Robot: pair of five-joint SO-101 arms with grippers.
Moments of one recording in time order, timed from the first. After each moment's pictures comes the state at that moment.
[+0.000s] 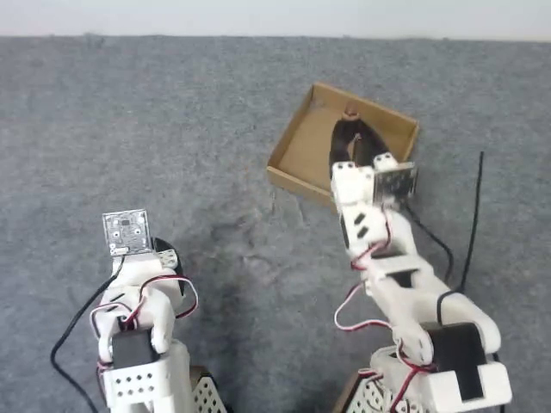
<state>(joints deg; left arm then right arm) -16.0 -103.2 97.2 61.1 4.0 -14.2 -10.5 68.3 -52.0 -0.3</state>
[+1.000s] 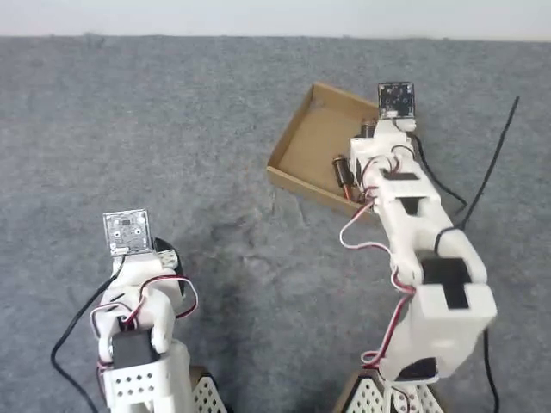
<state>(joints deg) -16.0 -103.2 97.2 61.1 3.6 -7.0 15.3 26.2 7.0 -0.4</state>
